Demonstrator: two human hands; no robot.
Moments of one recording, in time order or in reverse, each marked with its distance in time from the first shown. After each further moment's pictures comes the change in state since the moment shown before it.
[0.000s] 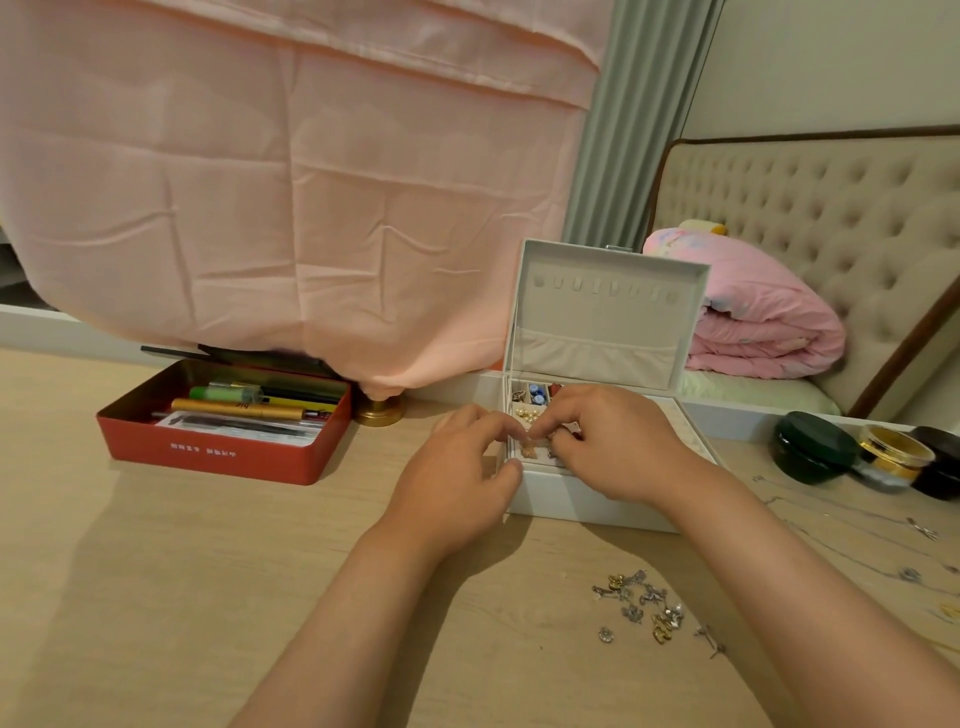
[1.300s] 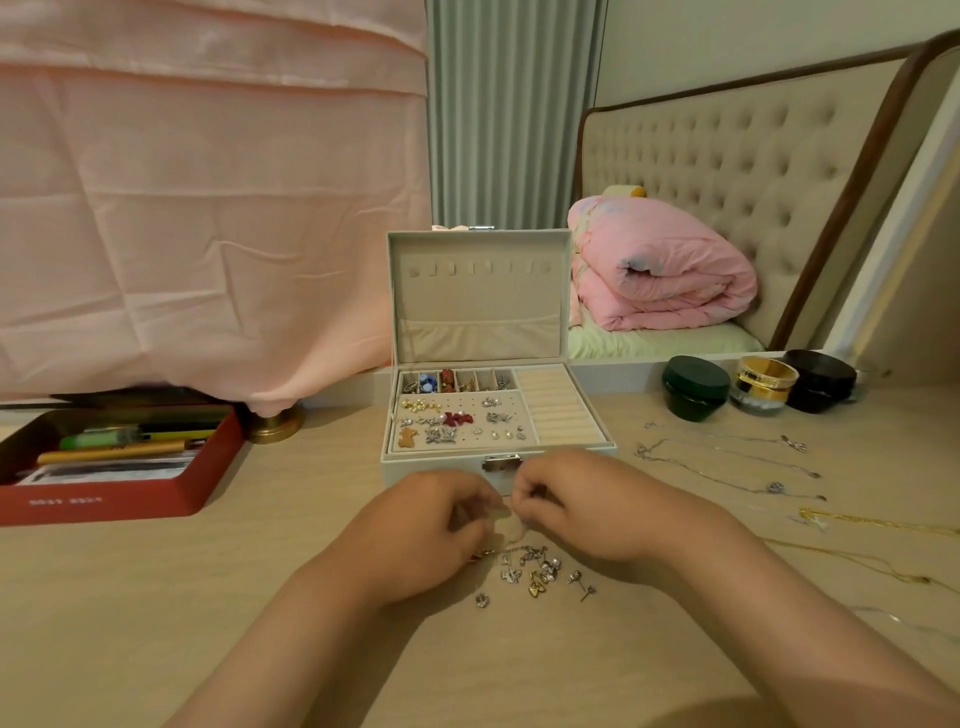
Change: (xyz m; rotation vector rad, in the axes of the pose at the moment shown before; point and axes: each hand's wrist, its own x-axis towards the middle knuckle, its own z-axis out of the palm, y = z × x) left_hand -0.019 0.060 0.037 0.155 -0.446 0.061; right_hand -0.100 0.059 -0.009 0.156 -0.290 0.012
